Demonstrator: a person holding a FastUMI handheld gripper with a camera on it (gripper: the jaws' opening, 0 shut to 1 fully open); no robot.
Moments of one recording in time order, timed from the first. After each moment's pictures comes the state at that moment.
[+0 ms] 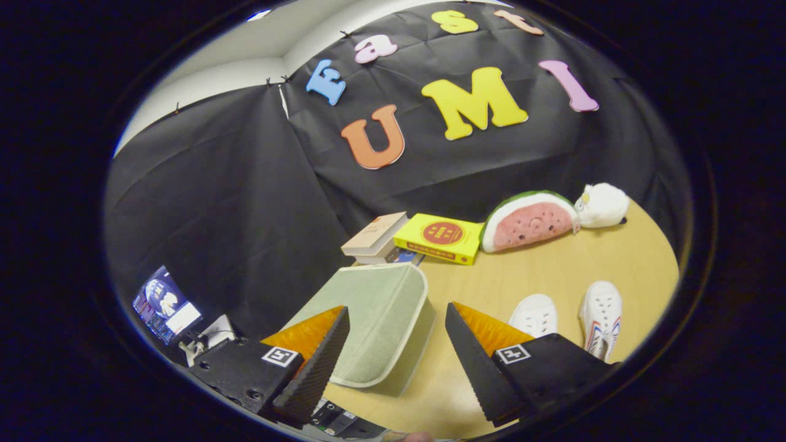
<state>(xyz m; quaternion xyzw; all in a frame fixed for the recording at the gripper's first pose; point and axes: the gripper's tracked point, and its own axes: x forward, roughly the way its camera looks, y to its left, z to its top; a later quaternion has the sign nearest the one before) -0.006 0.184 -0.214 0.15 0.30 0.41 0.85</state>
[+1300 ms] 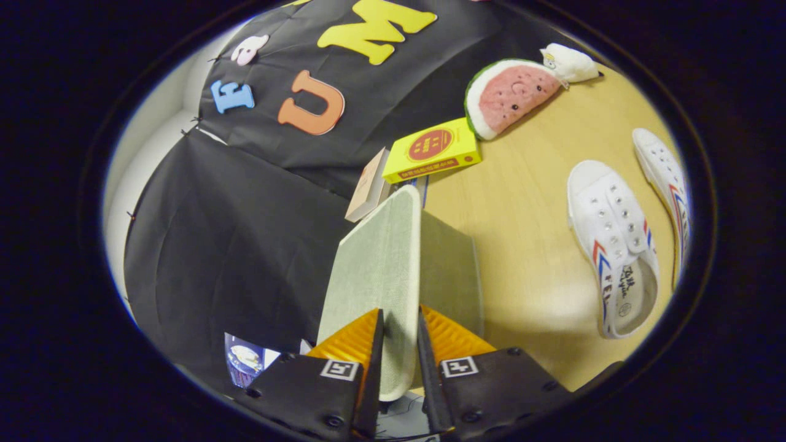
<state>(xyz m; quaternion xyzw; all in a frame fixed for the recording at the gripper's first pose) -0.003 0.227 -0.240 0.33 0.48 0.38 0.72</state>
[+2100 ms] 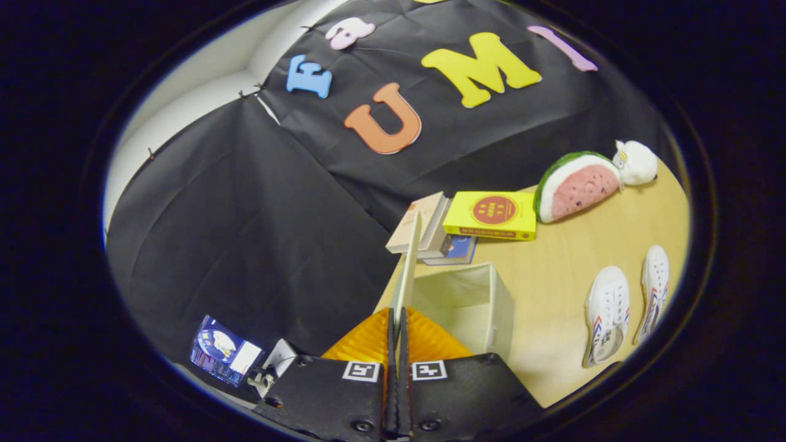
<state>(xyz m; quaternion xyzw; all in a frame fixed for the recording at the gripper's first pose) -0.027 0.299 -0.078 0.20 0.35 0.42 0.81</state>
